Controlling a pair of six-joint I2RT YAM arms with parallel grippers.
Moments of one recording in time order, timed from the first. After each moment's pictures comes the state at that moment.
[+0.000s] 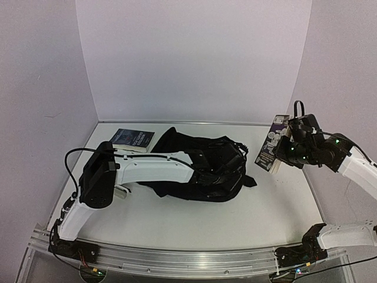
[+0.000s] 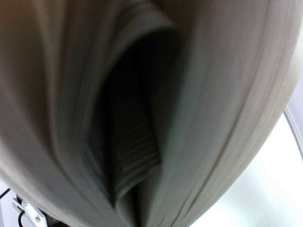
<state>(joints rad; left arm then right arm) -1.22 2.32 2.00 -0.43 -0.35 -0.24 0.59 1.04 1.03 -0.77 0.39 0.81</state>
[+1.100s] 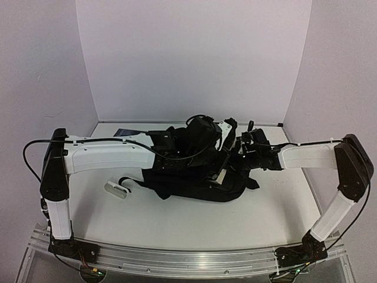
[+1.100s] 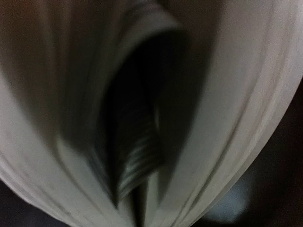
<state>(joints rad) -1.20 1.95 1.71 -0.27 -0.25 -0.19 0.59 1.65 0.96 -0.05 -0.26 0.98</state>
